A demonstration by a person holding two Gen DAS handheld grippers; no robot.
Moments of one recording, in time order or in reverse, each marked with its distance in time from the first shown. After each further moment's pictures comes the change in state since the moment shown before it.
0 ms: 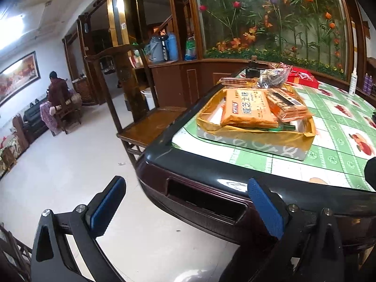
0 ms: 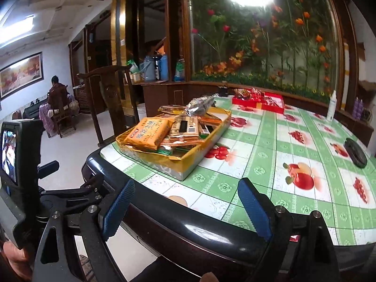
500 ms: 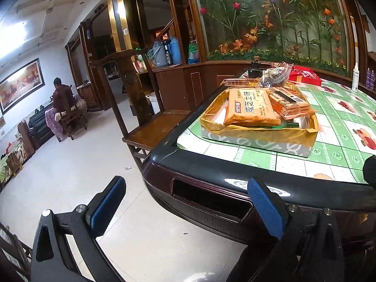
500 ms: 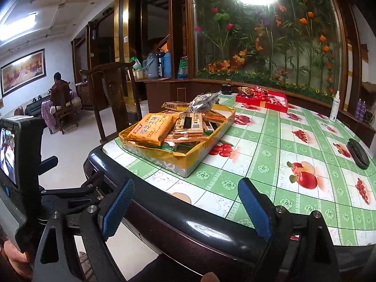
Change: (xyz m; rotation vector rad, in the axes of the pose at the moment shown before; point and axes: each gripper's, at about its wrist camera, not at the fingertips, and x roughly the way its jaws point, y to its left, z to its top) left arm -0.001 -0.002 -0.004 0.025 -0.017 0.032; right arm 0.005 0.002 -0.003 -0.006 0.025 0.013
